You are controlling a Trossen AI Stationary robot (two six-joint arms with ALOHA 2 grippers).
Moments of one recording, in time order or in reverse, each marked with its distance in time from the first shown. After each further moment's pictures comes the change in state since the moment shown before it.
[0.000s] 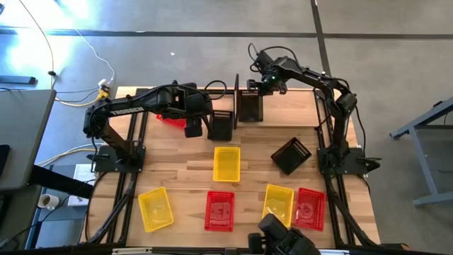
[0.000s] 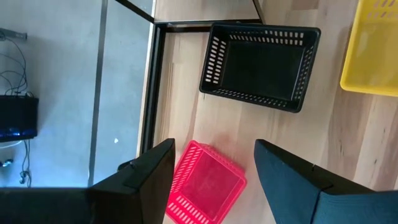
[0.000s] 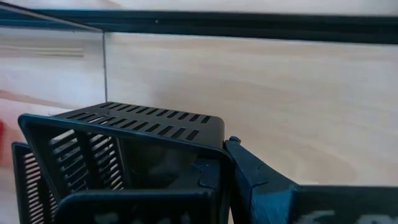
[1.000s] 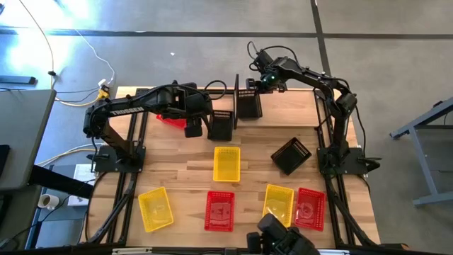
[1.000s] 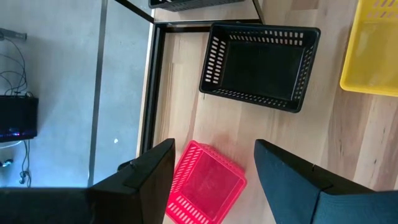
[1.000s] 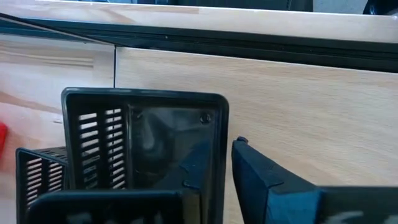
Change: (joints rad) left arm 0.000 0.000 0.000 0.000 0.000 0.000; right arm 0.001 0.000 -0.007 0.046 0.020 -0.032
